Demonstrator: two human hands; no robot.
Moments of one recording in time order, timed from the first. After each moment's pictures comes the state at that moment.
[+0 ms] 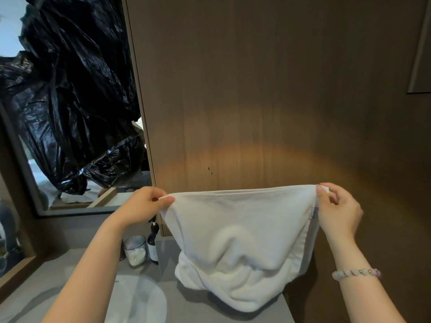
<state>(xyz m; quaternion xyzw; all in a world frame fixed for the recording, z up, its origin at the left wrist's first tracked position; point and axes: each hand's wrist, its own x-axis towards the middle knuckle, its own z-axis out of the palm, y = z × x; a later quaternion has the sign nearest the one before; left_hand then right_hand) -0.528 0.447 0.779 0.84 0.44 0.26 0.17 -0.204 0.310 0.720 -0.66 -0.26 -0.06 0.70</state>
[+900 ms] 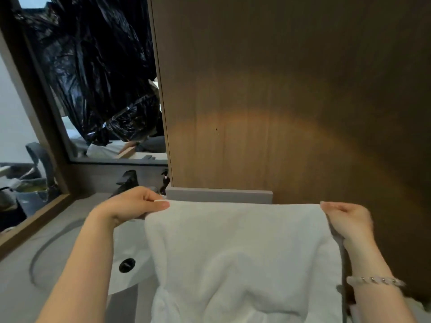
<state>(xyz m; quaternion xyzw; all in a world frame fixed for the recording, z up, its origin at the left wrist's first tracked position) -0.576 0.371 0.723 0.74 0.46 0.16 0.46 -0.209 0.228 0.691 -0.76 -0.19 0.19 0.59</state>
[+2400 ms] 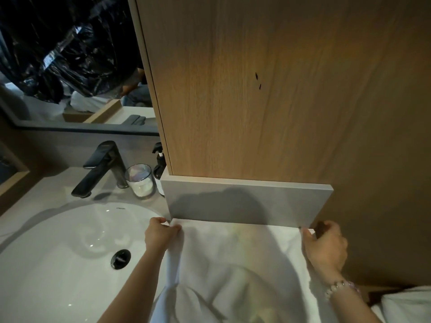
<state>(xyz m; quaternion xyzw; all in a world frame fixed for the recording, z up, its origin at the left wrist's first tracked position) -0.520 0.537 0.484 0.47 0.75 0.25 0.38 -0.214 0.410 0.485 -0.91 -0.24 0.07 0.33</state>
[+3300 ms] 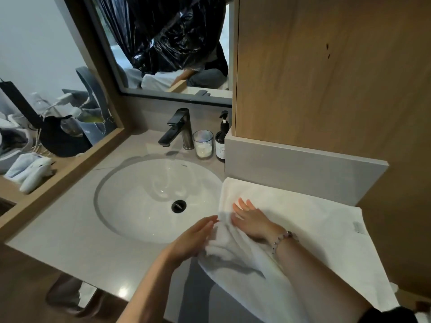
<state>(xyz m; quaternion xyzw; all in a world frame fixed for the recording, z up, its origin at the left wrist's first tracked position) -0.600 0.375 0.518 0.56 0.56 0.22 0.58 -0.411 0.434 0.483 -0.60 -0.75 0.29 -0.07</state>
